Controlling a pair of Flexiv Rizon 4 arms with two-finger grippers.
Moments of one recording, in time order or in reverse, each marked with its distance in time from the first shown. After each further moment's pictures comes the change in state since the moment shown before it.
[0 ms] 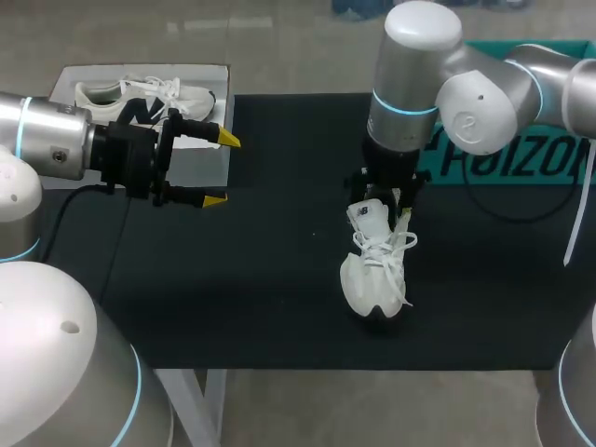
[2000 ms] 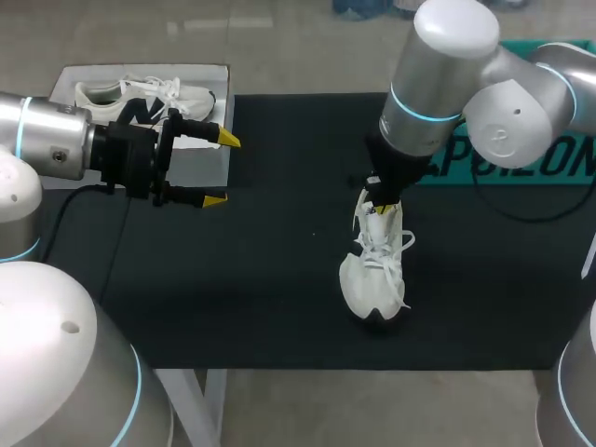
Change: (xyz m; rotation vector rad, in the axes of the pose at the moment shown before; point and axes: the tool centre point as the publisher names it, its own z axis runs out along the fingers) left arm 0.000 0.000 0.000 0.000 0.000 0.000; right arm 0.012 -0.028 -0.050 -0.132 0.043 -0.113
